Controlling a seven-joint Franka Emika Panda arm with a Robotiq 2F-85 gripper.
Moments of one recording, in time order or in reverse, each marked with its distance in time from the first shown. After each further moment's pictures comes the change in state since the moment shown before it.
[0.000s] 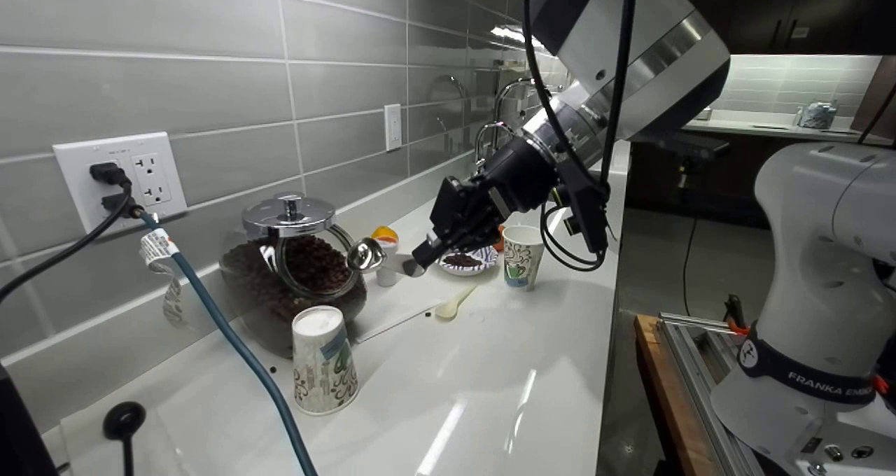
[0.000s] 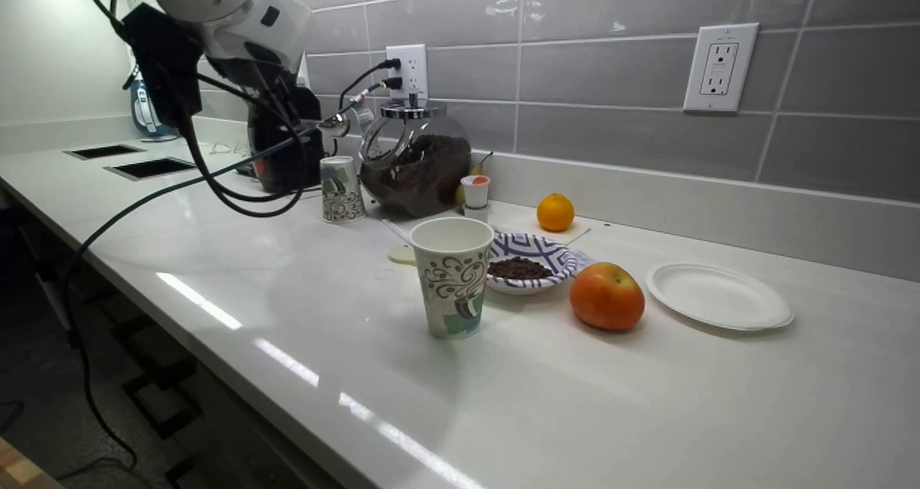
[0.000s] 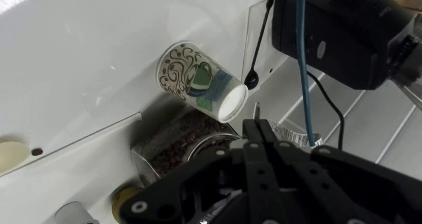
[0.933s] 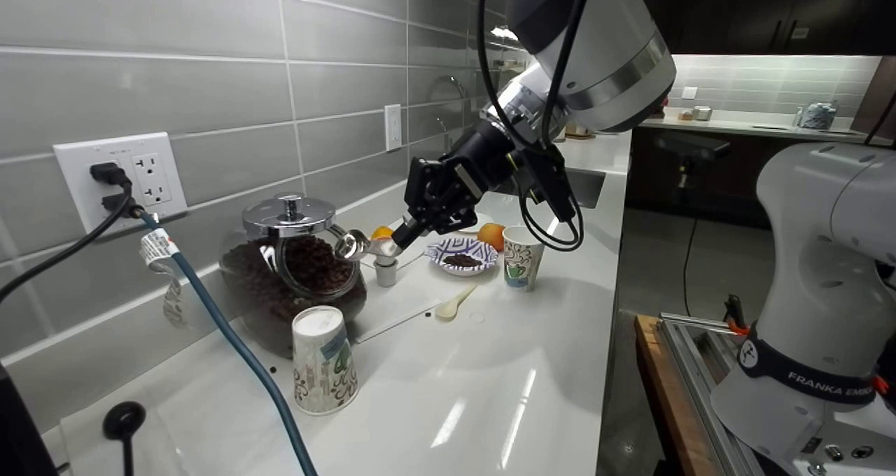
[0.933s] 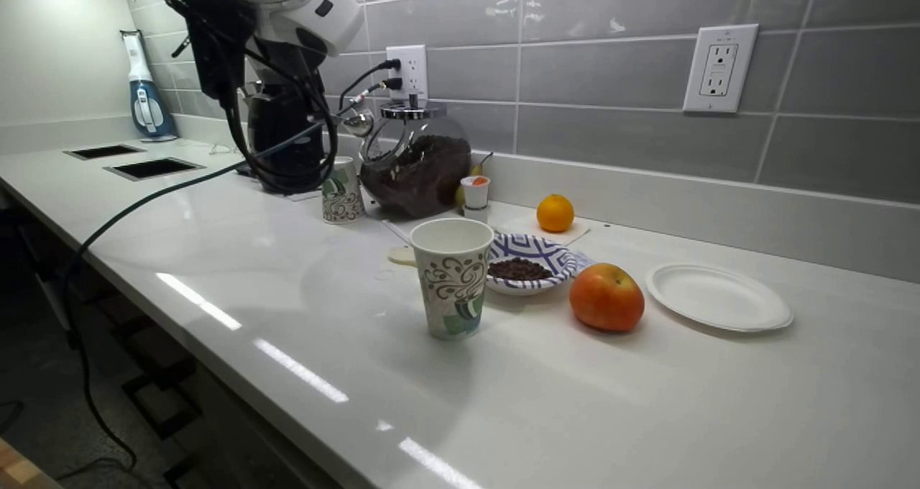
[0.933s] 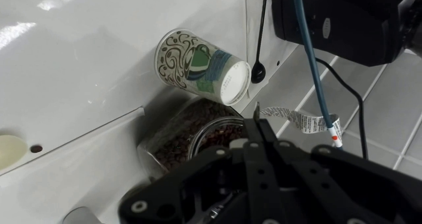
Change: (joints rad) arm -0.040 0.052 -0.090 0.043 -0.484 -0.118 0.486
